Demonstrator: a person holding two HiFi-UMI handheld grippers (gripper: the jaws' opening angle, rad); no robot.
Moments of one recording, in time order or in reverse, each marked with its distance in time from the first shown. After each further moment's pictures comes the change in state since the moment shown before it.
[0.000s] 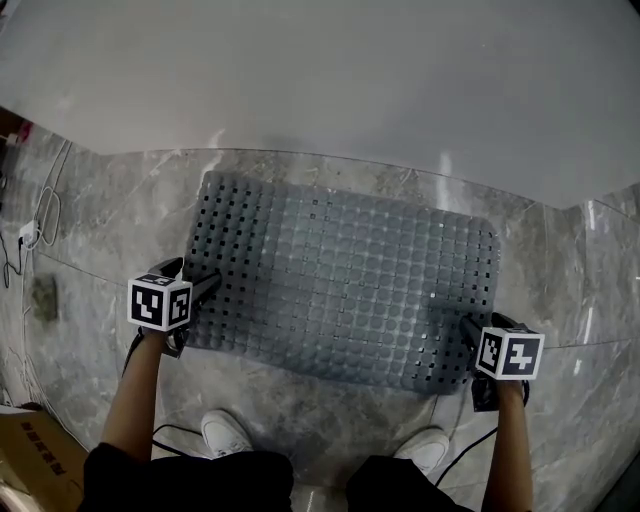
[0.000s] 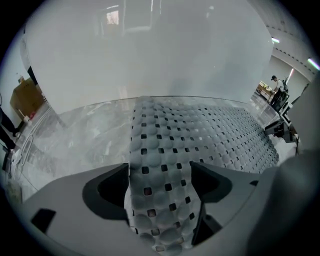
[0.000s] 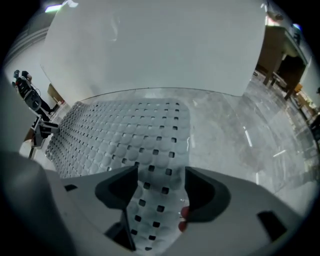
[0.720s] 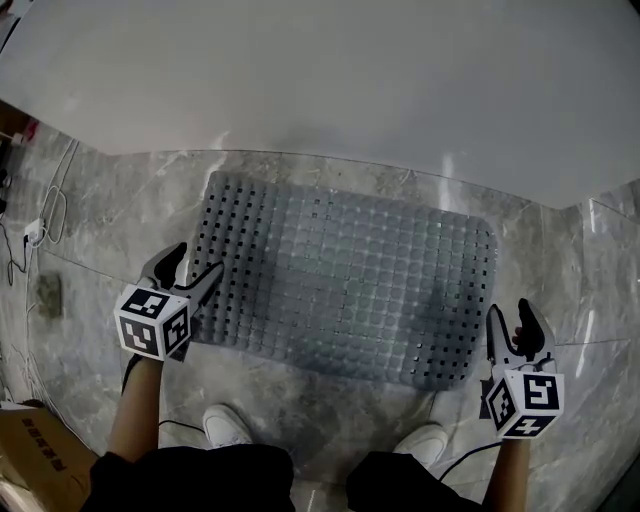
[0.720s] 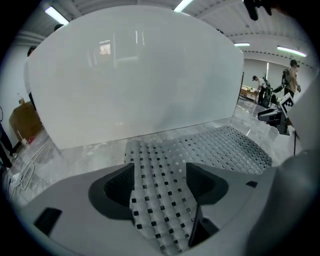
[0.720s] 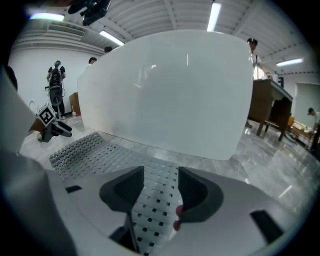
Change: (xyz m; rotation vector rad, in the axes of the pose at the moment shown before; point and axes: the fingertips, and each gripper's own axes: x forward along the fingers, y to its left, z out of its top) left arm -0.073 -0.045 0.063 0.127 -0.308 -0.007; right arm -0.126 0.021 0.072 -0.185 -0.574 -0.055
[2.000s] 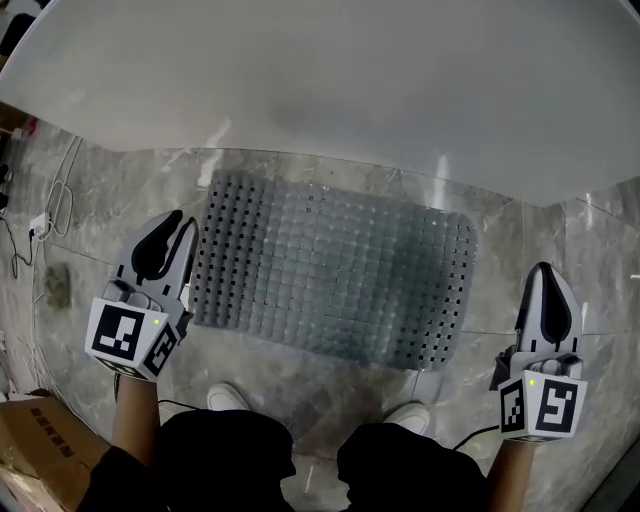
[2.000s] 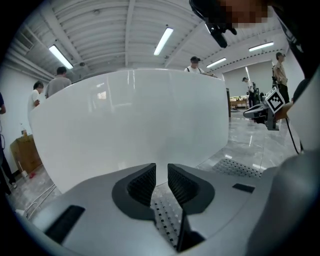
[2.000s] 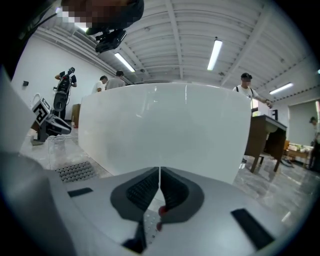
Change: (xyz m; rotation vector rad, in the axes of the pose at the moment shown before) left arm -0.100 -0.043 0.159 0.157 -0.394 0.061; right arm -0.067 -0.021 0.153 -0.103 -0.343 -0.076
